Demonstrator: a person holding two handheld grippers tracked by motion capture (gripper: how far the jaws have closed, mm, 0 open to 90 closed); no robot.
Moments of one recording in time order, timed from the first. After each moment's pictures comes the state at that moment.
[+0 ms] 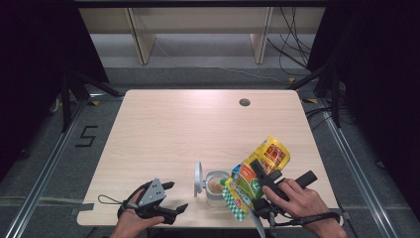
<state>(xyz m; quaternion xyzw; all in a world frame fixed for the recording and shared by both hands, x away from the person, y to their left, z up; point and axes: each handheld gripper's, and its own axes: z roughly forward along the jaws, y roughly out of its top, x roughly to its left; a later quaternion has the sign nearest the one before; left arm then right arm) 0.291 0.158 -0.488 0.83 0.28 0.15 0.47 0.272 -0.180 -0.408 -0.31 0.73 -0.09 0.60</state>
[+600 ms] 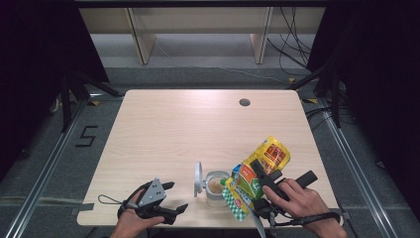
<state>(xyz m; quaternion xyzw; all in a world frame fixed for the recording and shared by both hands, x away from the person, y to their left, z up) 0.292 0.158 -0.488 0.83 0.28 0.15 0.46 0.272 -0.180 -0.409 -0.31 0.73 -0.09 0.60</state>
